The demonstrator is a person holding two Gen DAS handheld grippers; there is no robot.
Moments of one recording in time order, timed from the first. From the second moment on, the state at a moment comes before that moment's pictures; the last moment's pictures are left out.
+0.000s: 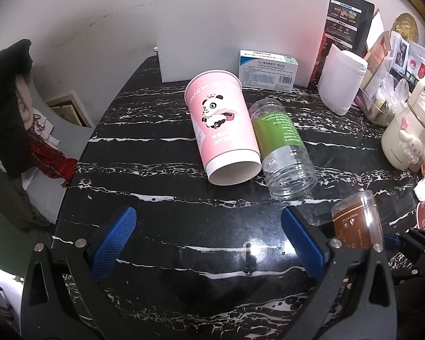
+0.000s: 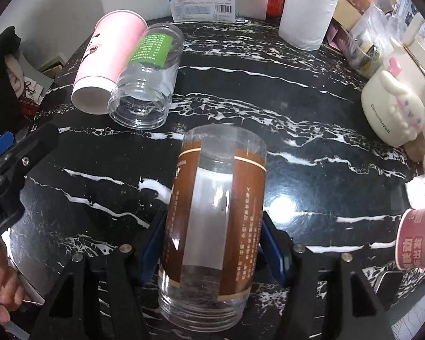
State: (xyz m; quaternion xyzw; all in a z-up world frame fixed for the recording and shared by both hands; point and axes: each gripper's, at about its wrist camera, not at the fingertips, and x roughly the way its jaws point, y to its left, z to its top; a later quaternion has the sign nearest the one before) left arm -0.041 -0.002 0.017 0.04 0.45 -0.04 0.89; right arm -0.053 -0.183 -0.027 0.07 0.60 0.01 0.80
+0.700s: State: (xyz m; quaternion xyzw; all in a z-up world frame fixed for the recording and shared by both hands) left arm -0.036 -0.034 0.050 0.05 0.44 -0.08 0.89; right arm -0.088 -0.224 0.022 0.10 0.55 0.03 0.83
